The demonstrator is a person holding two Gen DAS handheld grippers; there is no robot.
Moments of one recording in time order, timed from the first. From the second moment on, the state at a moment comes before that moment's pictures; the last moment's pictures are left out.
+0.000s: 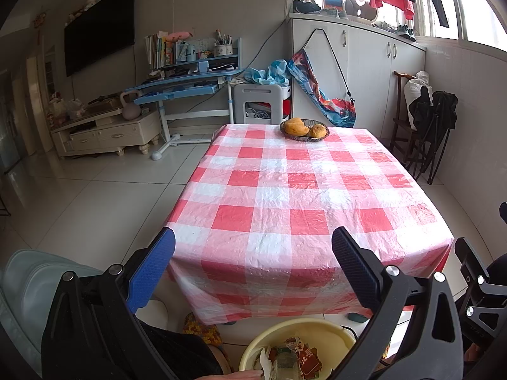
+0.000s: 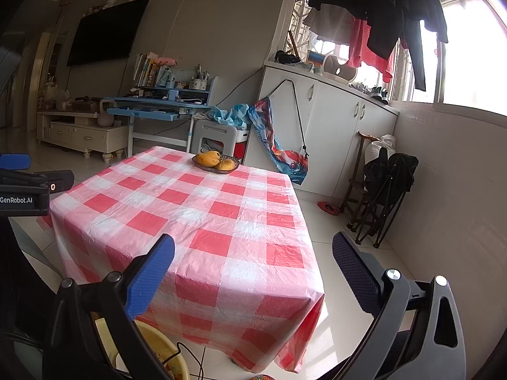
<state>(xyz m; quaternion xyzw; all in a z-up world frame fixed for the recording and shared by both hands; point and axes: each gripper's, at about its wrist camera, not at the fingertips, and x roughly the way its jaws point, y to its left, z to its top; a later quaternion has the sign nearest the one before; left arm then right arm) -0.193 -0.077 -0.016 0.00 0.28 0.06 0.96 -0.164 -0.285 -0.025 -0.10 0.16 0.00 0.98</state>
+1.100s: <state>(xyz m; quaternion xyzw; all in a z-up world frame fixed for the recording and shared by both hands) -0.193 -0.076 -0.016 0.00 0.28 0.05 0.96 -0.164 -0.284 -0.027 -0.10 0.16 0.00 0.98</state>
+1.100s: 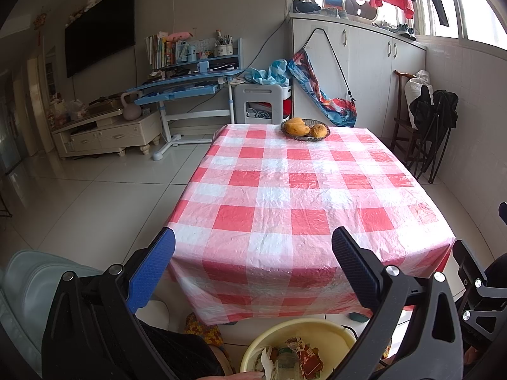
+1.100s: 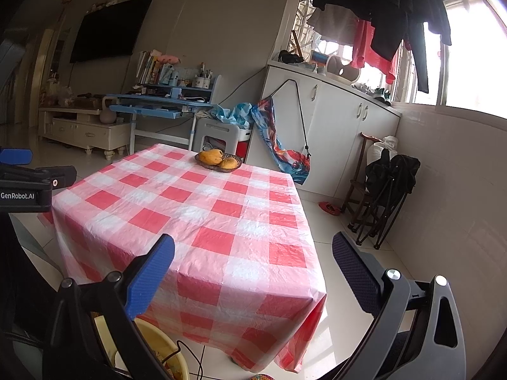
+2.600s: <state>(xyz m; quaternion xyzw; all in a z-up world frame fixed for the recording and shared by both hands) -0.199 -0.071 0.007 -0.02 0.25 0.00 0.97 -0.140 -0.276 -0.007 -0.11 0.20 0.07 0.97</state>
